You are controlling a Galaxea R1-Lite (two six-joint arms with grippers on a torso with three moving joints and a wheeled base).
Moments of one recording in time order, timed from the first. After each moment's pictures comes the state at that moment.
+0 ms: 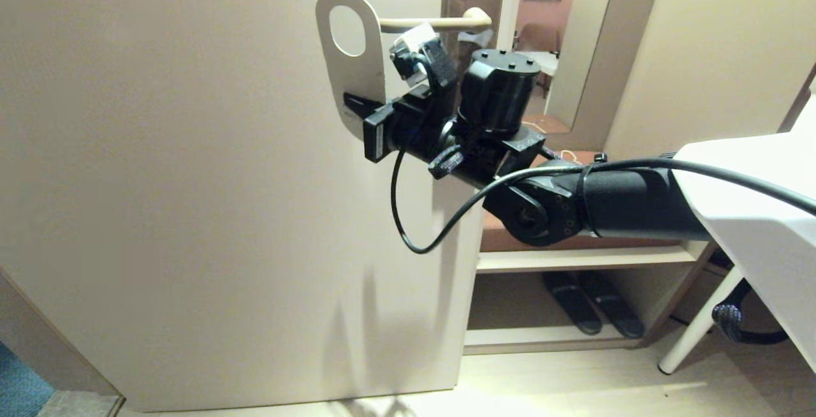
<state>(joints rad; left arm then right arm) 0.00 0.00 0.00 0.00 0.01 0.04 0.72 2.22 -1.72 -0.70 0.24 -0.11</state>
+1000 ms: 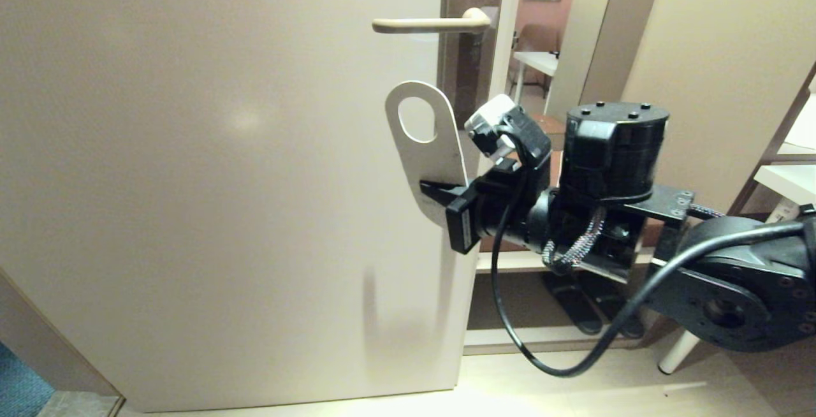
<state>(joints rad) 0.00 0.00 0.00 0.00 0.01 0.03 0.72 1.79 -1.04 -0.60 0.06 -0.11</state>
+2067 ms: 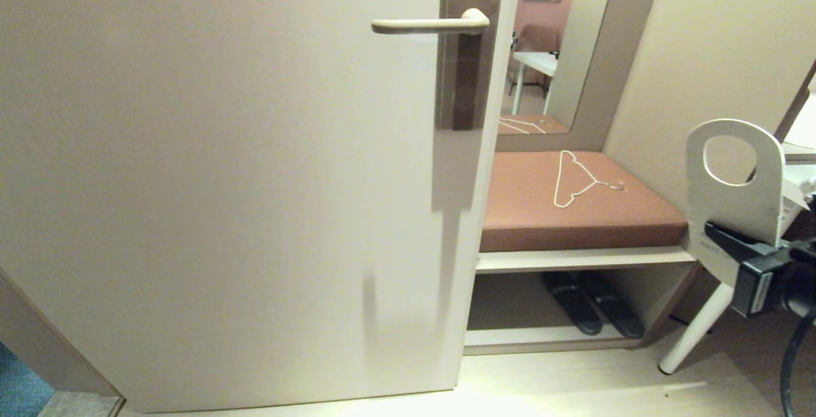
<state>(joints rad) 0.00 0.00 0.00 0.00 0.01 0.04 0.22 1.13 -0.40 -0.55 -0.16 -0.20</state>
